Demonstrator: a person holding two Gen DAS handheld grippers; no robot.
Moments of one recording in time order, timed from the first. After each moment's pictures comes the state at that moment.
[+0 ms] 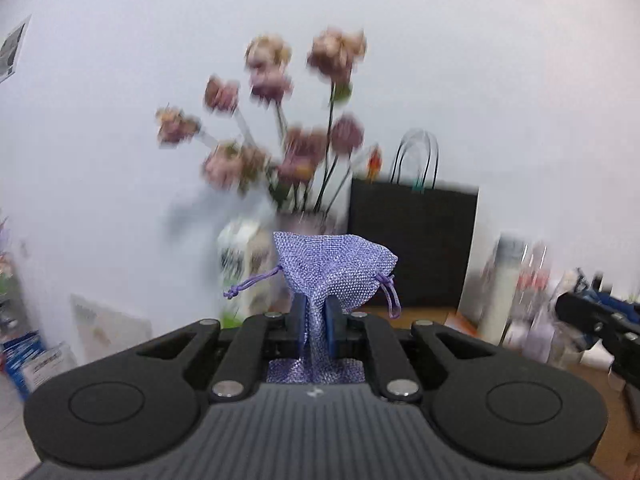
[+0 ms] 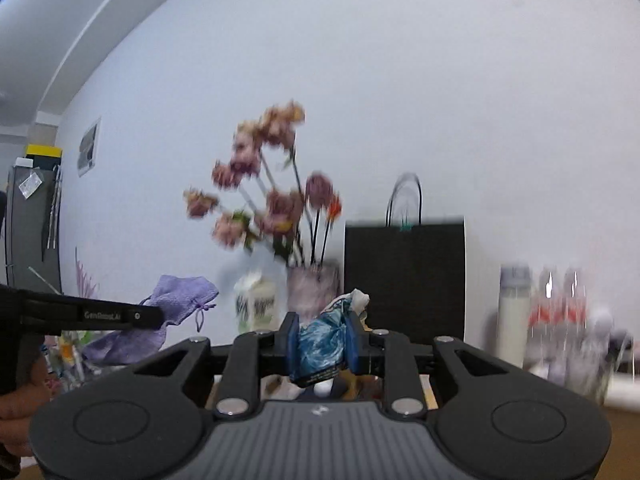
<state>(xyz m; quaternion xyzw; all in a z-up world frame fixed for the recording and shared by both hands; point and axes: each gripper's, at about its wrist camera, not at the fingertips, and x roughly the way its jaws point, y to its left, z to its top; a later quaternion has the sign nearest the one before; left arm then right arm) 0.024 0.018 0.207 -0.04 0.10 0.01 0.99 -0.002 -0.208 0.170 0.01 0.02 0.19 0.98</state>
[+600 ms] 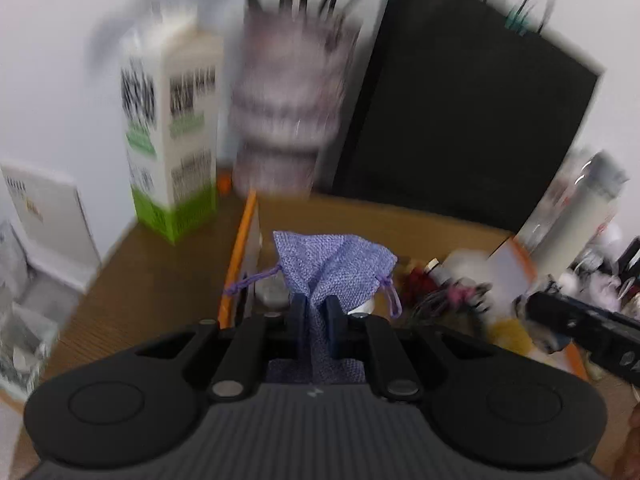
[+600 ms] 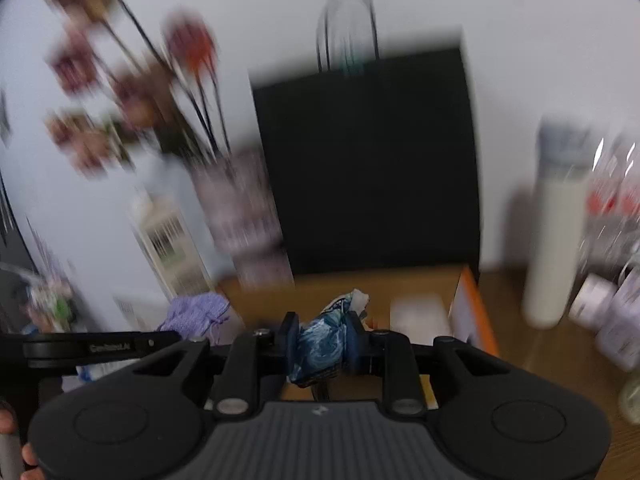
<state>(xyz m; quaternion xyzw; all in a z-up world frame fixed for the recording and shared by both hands) 0.297 0.037 0.092 -0.10 0.37 -0.01 0.92 0.266 -0.199 0.121 0.07 0.29 0.16 0.94</state>
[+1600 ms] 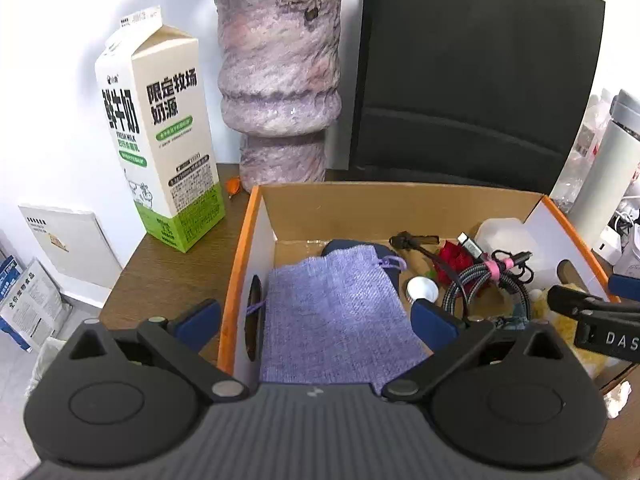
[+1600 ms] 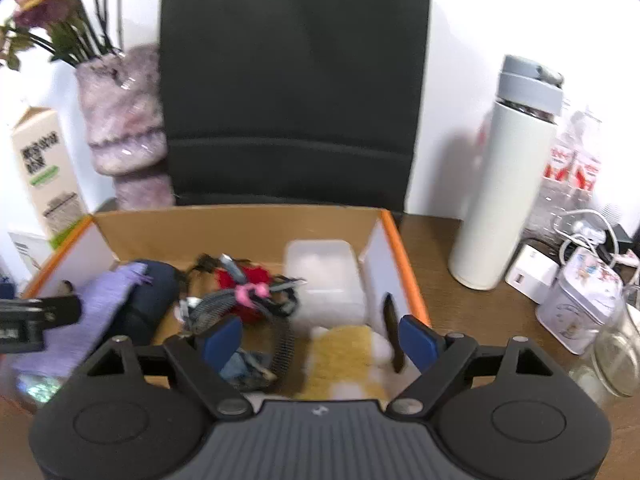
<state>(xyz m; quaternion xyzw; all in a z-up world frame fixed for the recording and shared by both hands) 0.302 0.015 0.086 -0.02 0.38 0.01 0.92 0.304 -0.202 0.073 -0.01 0.35 0.02 0.93</state>
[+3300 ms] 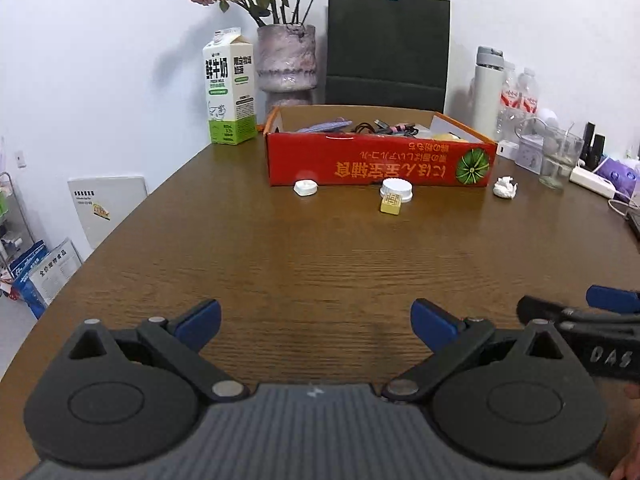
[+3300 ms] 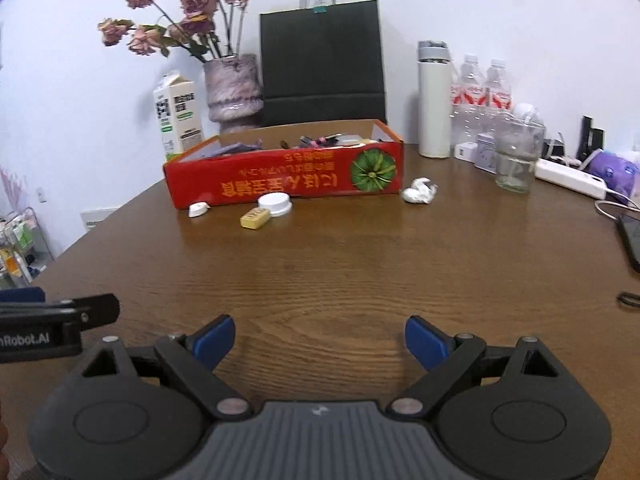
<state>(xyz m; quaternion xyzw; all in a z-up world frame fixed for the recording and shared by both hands) -0.058 -0.016 0.039 0.00 0.30 0.01 0.95 -0.054 -0.218 0.013 0.04 0.29 0.07 0.96</state>
